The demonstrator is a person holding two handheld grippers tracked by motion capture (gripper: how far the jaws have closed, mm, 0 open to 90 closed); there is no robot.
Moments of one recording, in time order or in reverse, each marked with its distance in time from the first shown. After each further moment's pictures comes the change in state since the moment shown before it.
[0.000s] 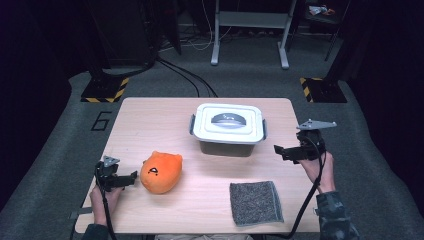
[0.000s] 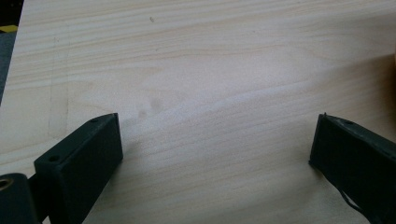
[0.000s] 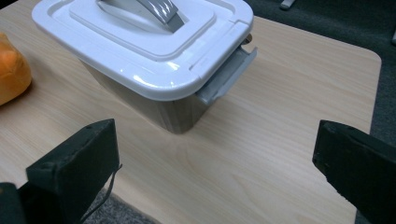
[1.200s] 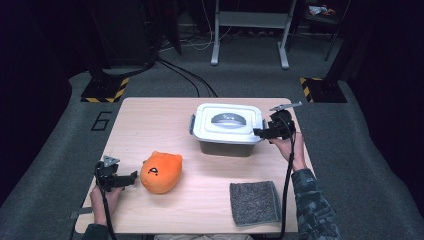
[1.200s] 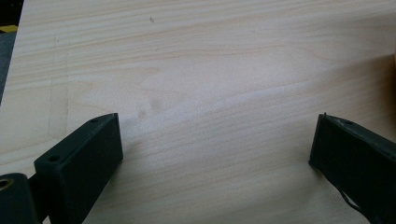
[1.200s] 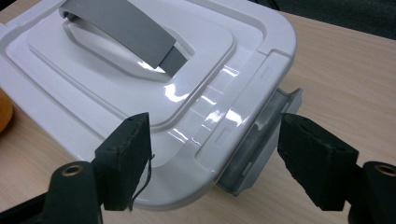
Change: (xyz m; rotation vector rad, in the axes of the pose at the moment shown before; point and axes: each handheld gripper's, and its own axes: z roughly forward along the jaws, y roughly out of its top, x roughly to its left) left arm -0.001 0.000 0.000 -0.005 0.000 -0.008; right arm -0.001 0.044 0.091 0.075 0.054 0.057
